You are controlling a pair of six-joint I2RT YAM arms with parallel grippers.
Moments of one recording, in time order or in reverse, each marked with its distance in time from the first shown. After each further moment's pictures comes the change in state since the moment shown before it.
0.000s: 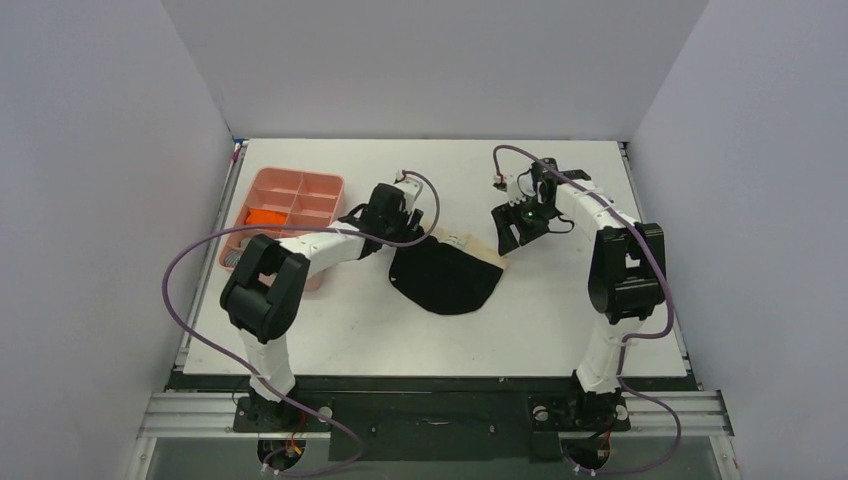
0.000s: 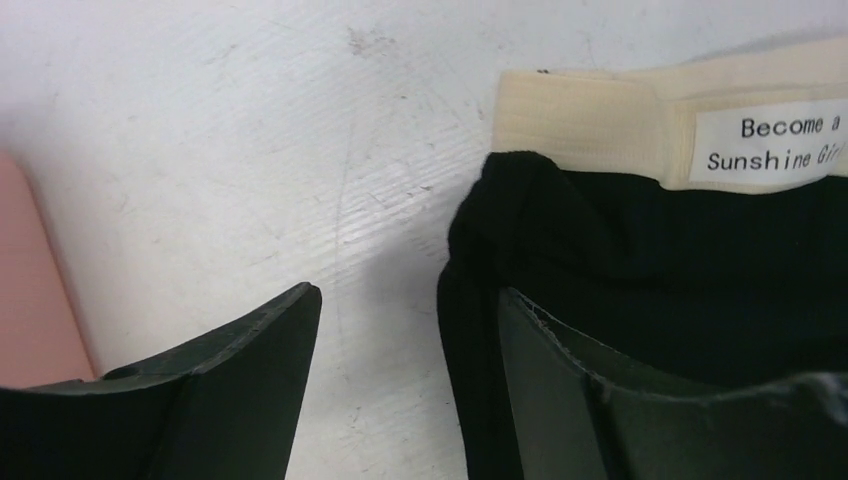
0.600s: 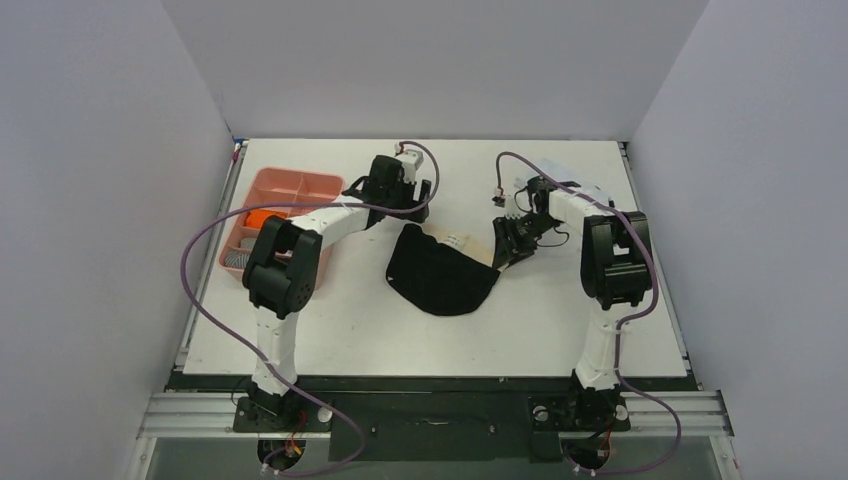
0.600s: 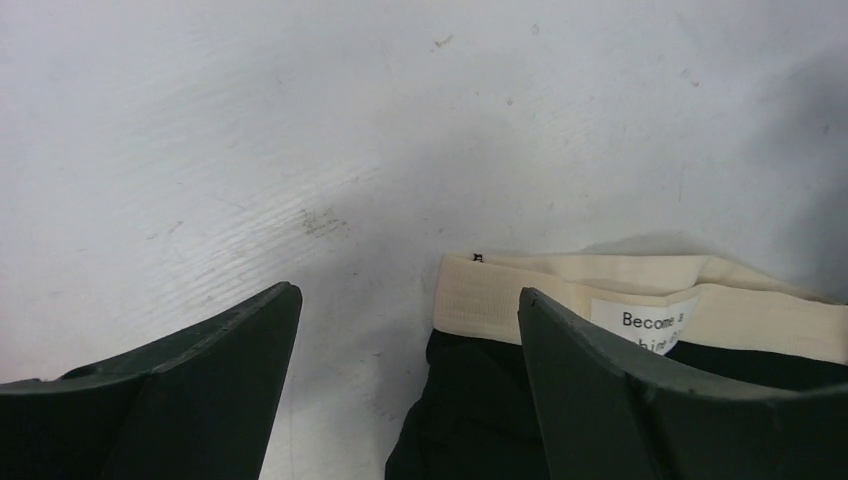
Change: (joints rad) left arm 0.097 0.150 0.285 -0.023 0.240 -0.138; right arm -0.034 0.126 -0.055 0.020 -0.191 0.158
